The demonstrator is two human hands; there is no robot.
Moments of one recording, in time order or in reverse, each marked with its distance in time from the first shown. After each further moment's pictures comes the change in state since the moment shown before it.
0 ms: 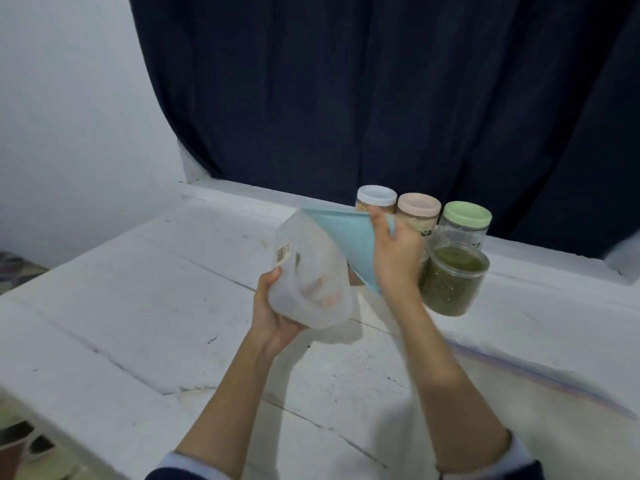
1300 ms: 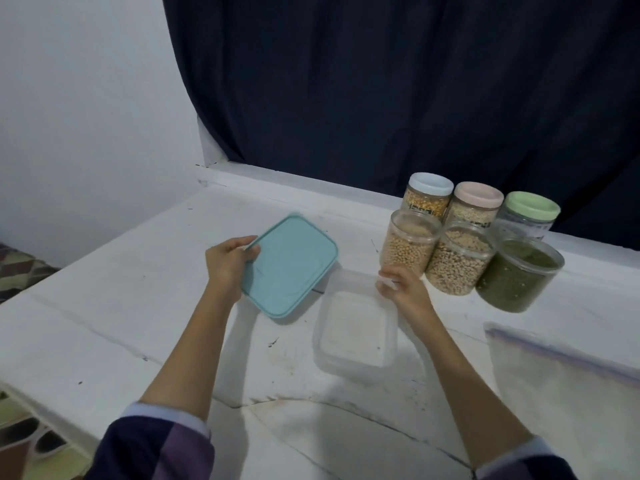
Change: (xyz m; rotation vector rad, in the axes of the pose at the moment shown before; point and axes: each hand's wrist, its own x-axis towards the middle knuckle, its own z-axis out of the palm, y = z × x) left_hand 0.002 0.167 -0.083 0.877 0.793 0.314; right_hand -0.045 0.107 0.079 -0.145 -0.315 0.411
